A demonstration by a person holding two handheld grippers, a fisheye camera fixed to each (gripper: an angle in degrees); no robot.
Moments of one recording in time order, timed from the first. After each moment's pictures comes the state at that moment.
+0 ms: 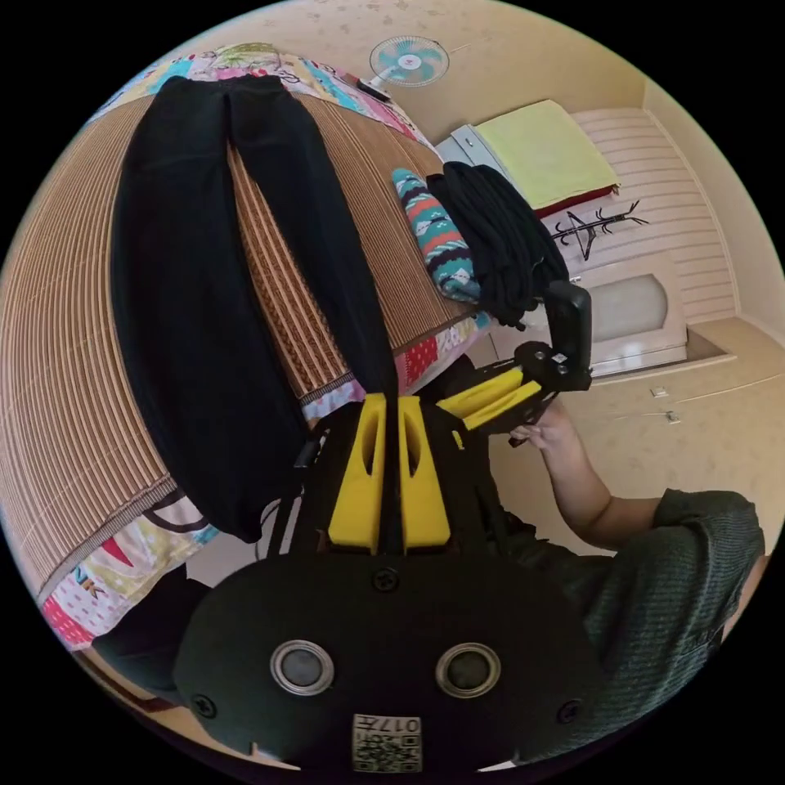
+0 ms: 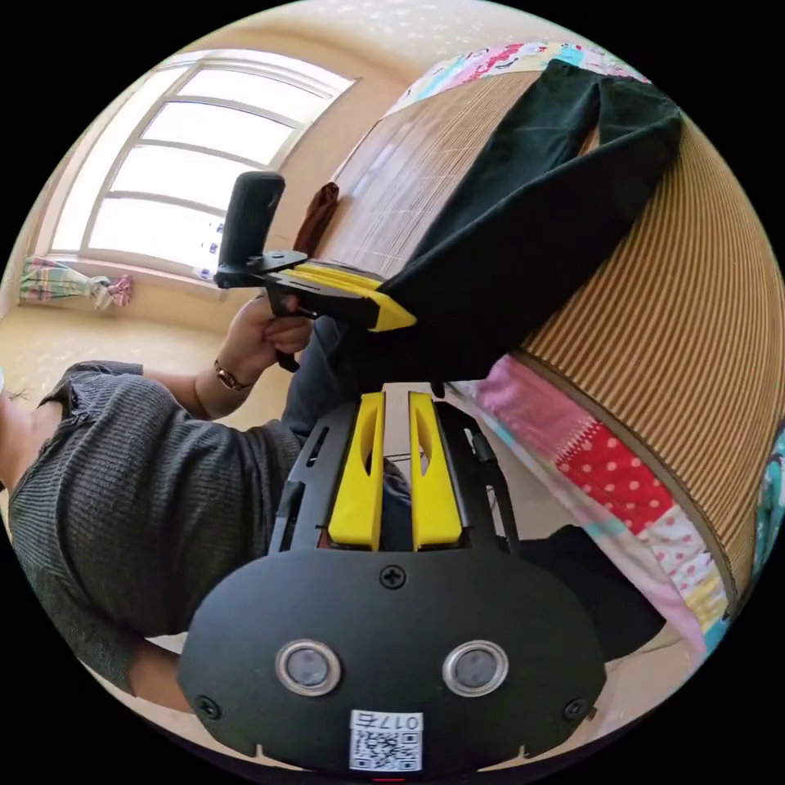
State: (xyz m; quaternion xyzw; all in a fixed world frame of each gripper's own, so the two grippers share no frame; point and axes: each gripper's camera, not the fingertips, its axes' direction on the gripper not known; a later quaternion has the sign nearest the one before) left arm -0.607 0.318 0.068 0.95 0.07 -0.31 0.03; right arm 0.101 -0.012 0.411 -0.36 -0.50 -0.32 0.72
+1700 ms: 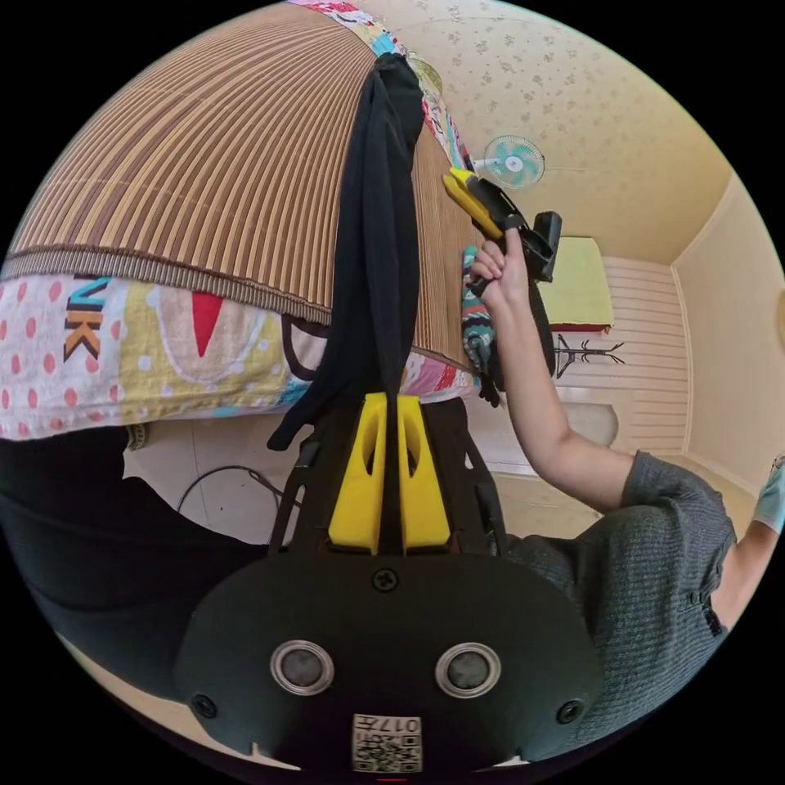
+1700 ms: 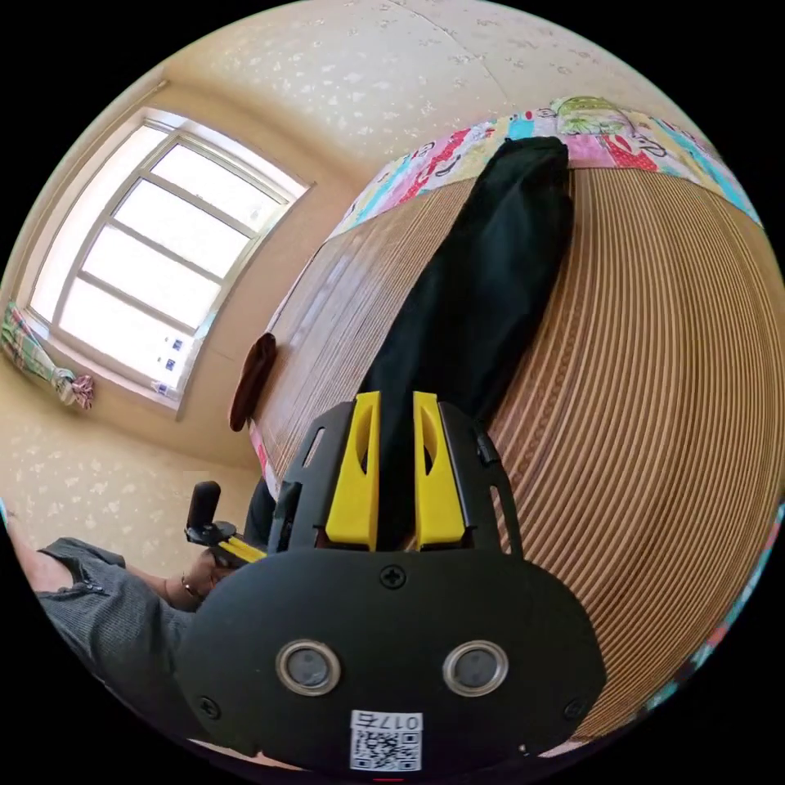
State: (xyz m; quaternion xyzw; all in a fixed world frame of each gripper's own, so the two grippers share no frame) left arm -0.565 0.172 0.338 0.94 0.21 -0.23 -0.13; right arm -0.031 -0.094 0.536 -0.27 -0.56 -0.18 0.76
